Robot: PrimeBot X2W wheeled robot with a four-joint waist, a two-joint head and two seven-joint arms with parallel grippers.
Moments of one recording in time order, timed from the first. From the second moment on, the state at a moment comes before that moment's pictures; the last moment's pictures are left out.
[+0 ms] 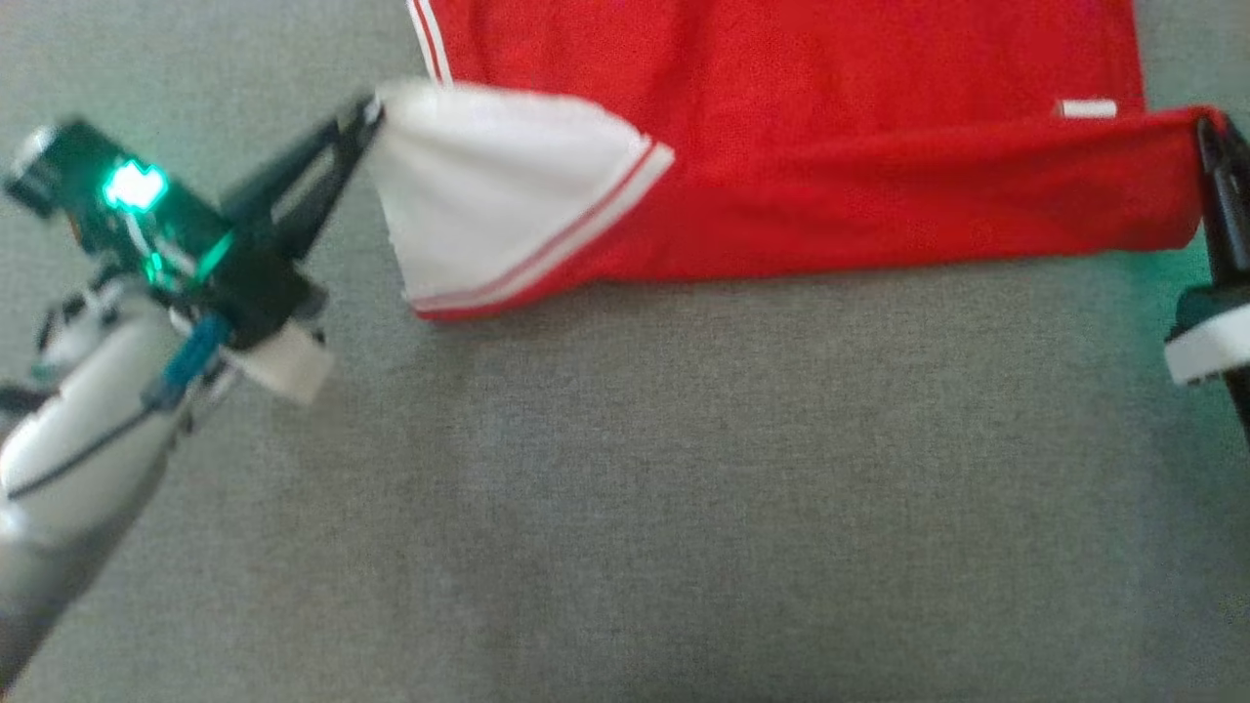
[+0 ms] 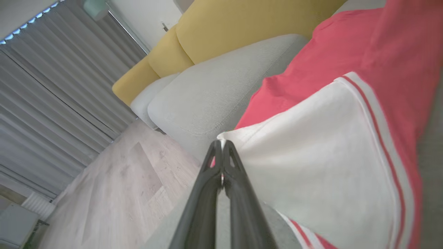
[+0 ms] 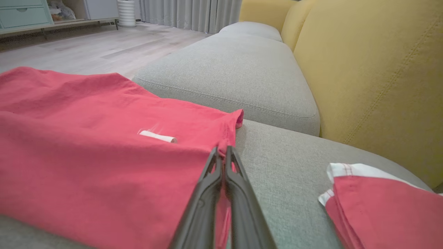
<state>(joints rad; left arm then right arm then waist) -0.80 0.64 -0.84 0.29 -0.19 0.03 -0.25 -0.45 -0.54 0.20 0.41 0.34 0.13 -0.25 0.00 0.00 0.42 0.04</state>
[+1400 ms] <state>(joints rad) -0.47 0.26 -0.49 0.46 -0.61 0.10 -0.26 -0.48 -0.43 0.21 0.52 0.32 0.13 -0.25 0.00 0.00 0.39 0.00</state>
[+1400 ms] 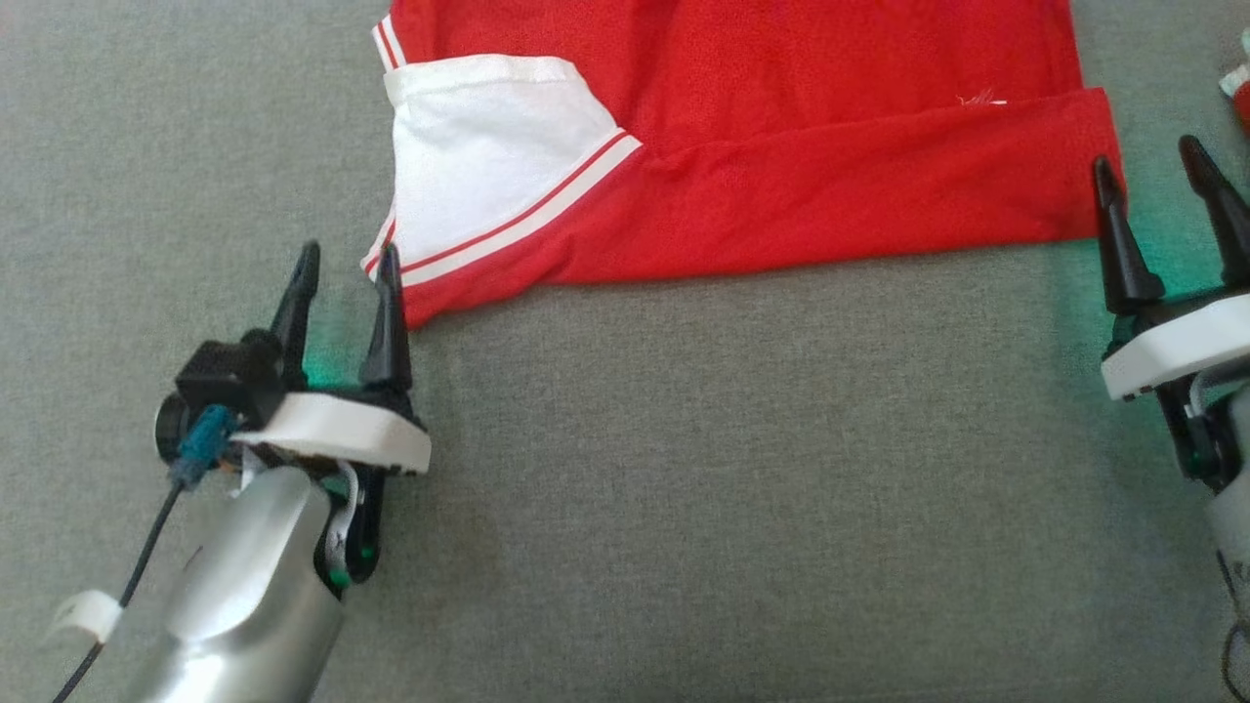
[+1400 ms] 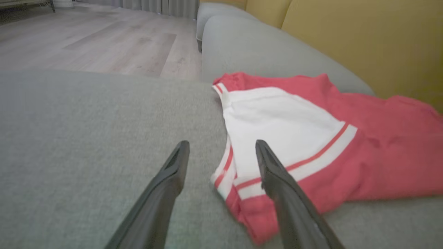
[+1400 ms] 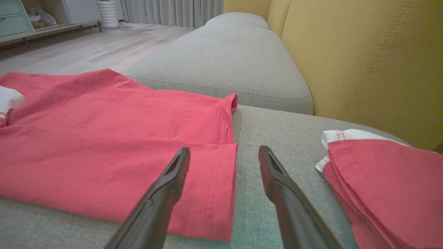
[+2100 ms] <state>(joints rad) -0.43 0.25 -0.52 0.47 -0.60 0.08 -0.15 -0.48 -0.42 0.22 0.59 0.34 0.13 -0.25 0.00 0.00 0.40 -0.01</state>
